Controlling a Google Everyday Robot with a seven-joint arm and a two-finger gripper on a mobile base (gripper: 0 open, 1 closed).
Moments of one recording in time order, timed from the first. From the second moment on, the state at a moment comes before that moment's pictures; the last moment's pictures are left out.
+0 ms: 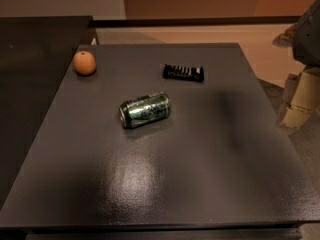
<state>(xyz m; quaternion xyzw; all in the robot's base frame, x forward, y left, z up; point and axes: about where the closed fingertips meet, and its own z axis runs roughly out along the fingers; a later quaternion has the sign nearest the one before) 0.438 -0.217 0.976 -0.60 0.78 -0.03 0.16</state>
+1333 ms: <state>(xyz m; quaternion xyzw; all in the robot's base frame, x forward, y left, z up) 0.477 -0.121 0.953 -0.70 0.70 -0.04 0.16</state>
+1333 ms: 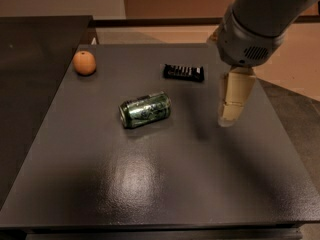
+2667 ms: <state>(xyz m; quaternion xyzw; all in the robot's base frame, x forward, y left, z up) 0.503 -0.007 0.888 -0.78 0.61 -0.01 0.11</state>
